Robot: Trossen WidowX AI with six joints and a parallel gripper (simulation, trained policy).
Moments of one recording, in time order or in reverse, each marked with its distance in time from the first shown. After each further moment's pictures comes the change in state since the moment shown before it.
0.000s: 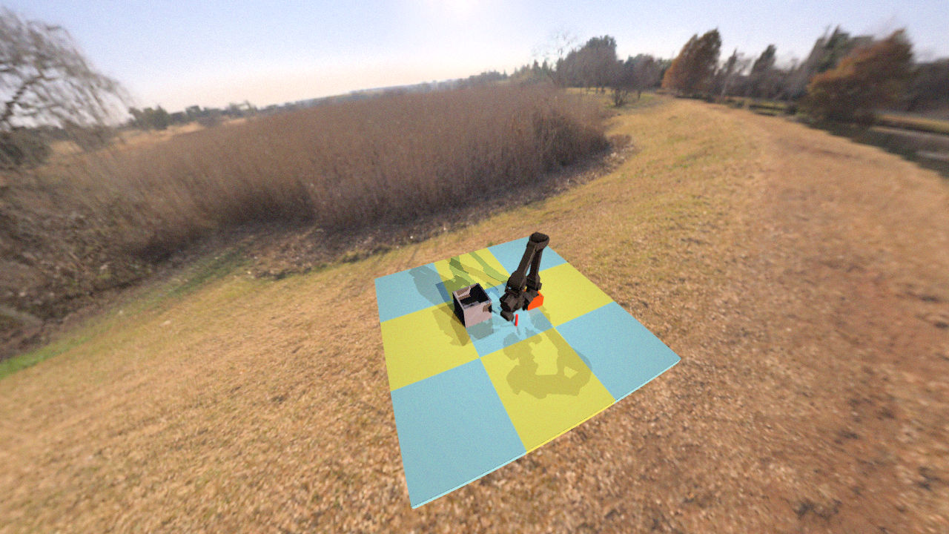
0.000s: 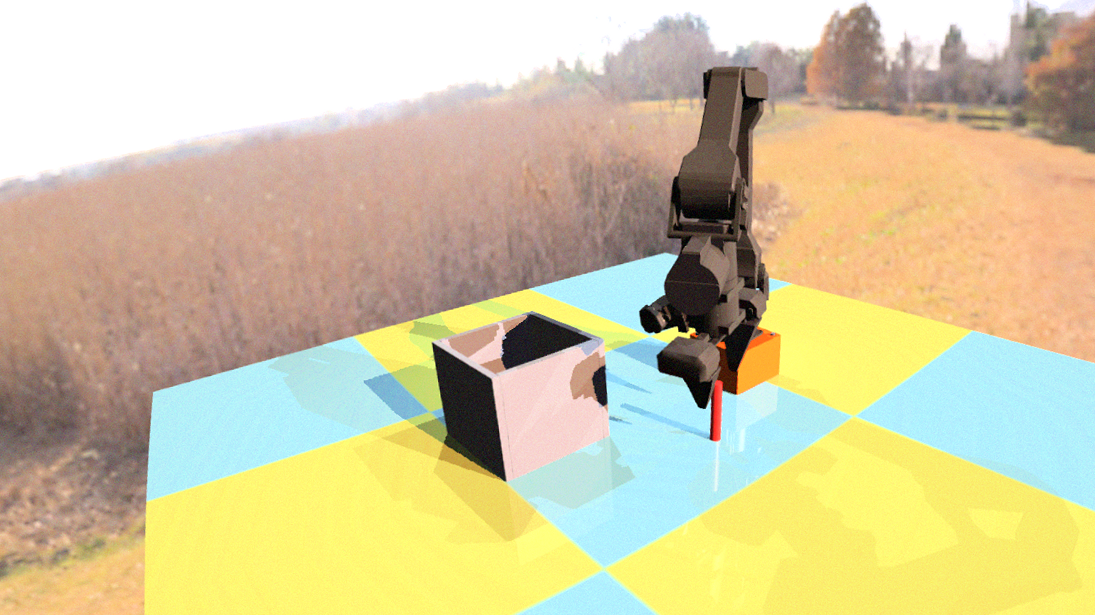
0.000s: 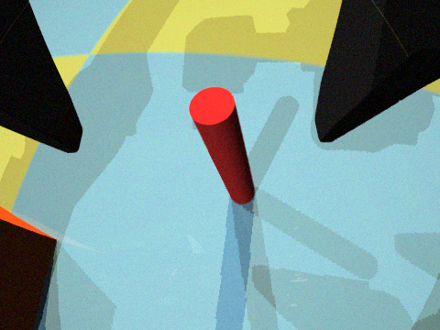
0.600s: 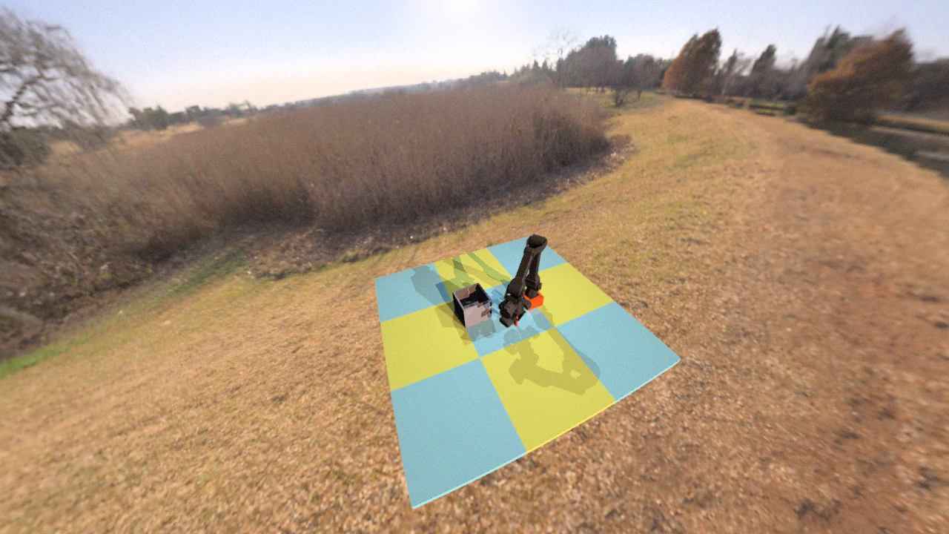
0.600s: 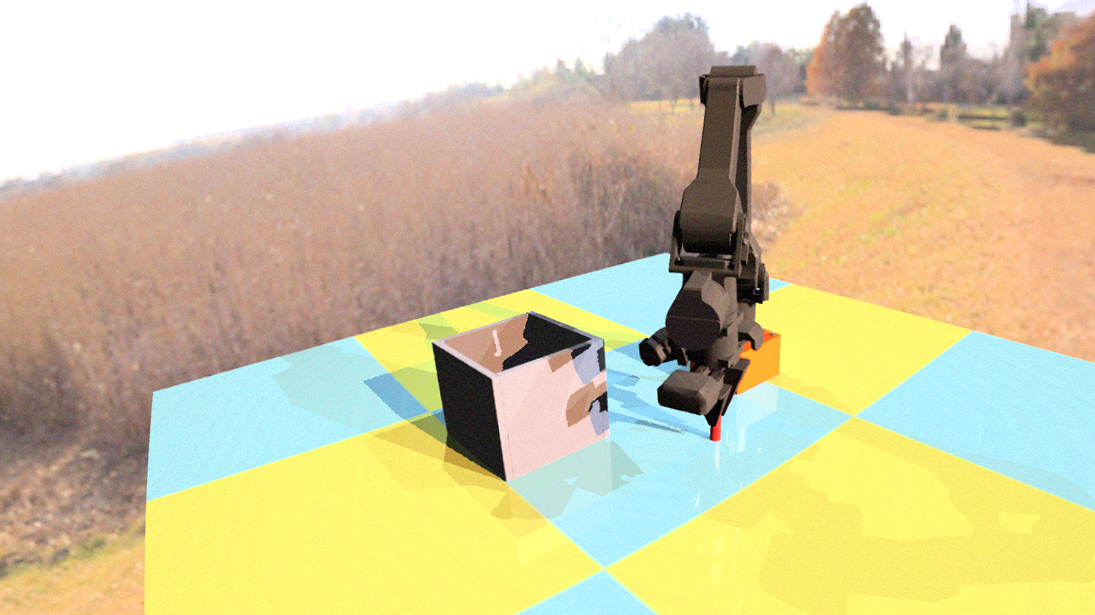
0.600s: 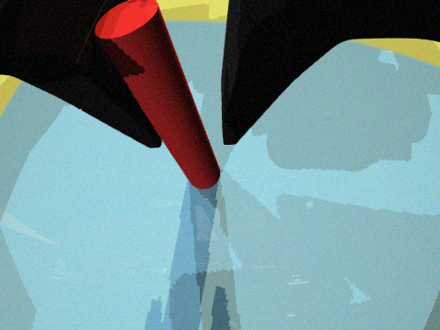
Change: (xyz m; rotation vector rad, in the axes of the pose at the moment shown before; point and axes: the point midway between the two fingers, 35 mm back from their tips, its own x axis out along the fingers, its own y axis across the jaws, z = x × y) arm 0.037 0.015 -0.004 -0.024 0.008 0.031
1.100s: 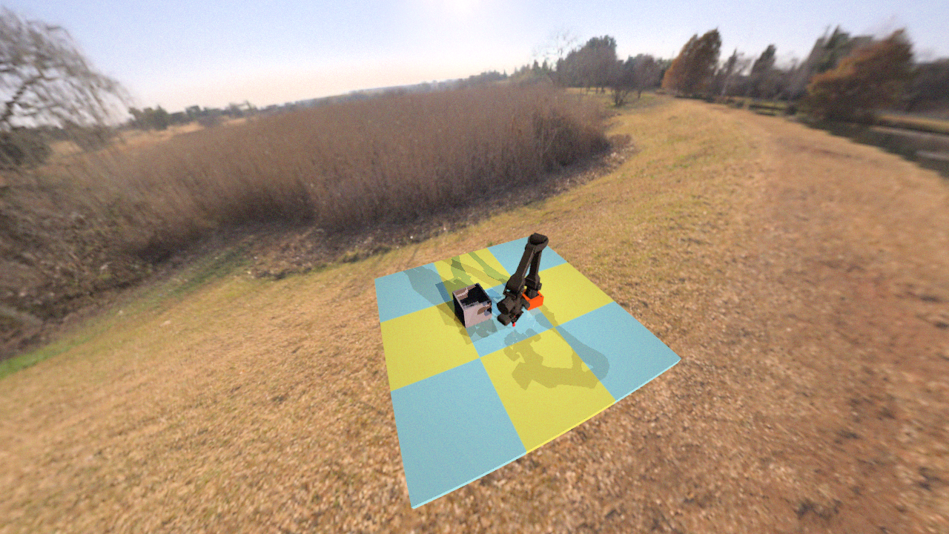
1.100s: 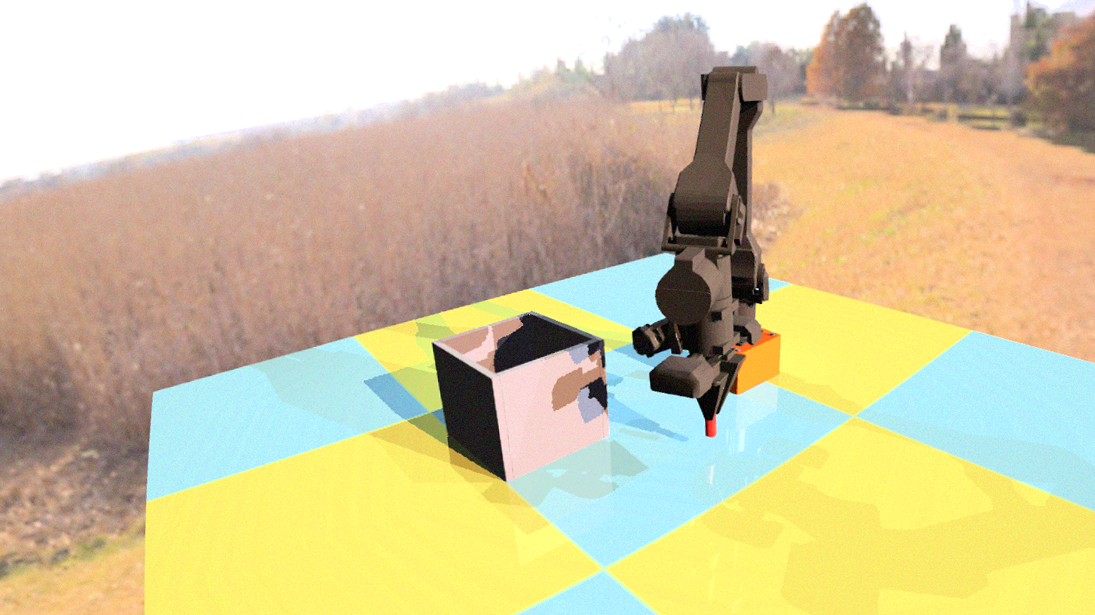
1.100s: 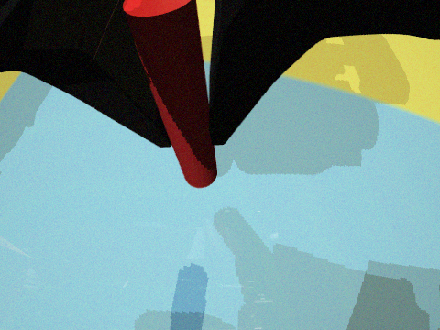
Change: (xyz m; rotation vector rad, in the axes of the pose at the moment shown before) arm -0.021 0.019 -0.003 0.007 0.049 0.100
